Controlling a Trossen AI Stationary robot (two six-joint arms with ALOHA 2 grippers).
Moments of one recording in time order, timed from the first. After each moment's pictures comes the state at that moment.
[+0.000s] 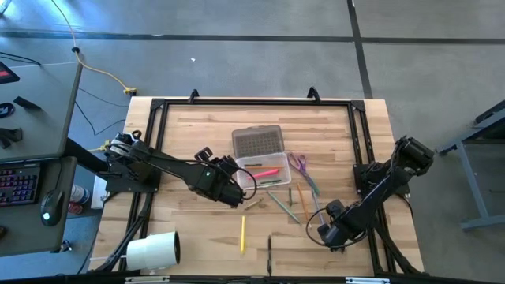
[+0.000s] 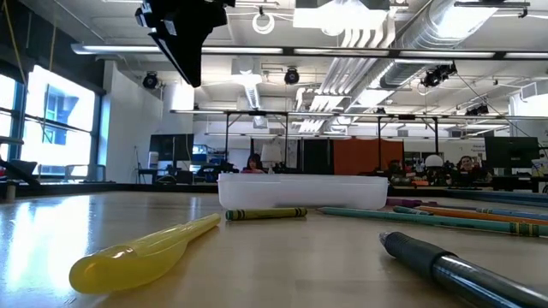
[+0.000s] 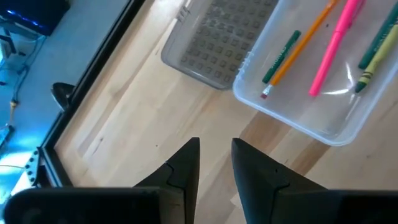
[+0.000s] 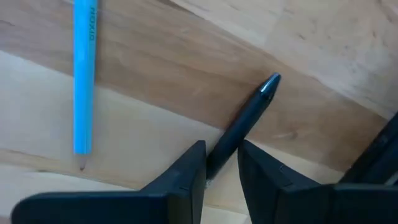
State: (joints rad) left arm -0.33 1.75 1.53 -1.37 -0.72 -0.95; right arm 0.83 1.66 0.85 -0.86 -0.13 1.97
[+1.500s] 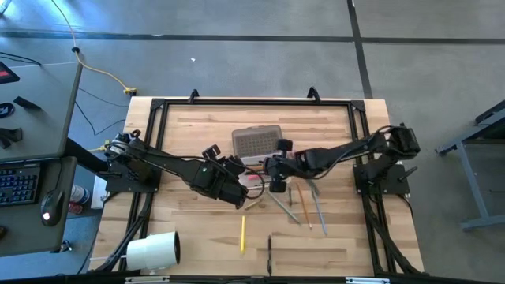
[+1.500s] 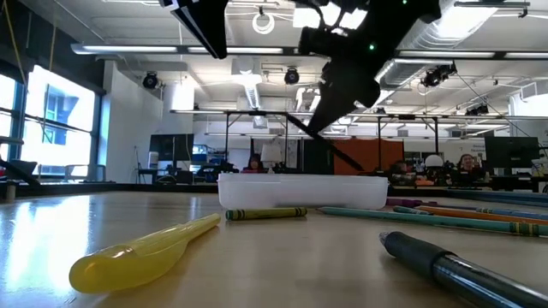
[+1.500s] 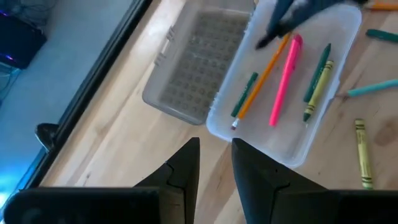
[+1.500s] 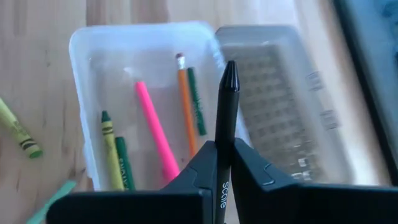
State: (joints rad) left arm -0.33 1.76 1.66 -1.31 -0.73 -0.79; right arm 0.11 1.68 1.10 -0.37 0.41 0.02
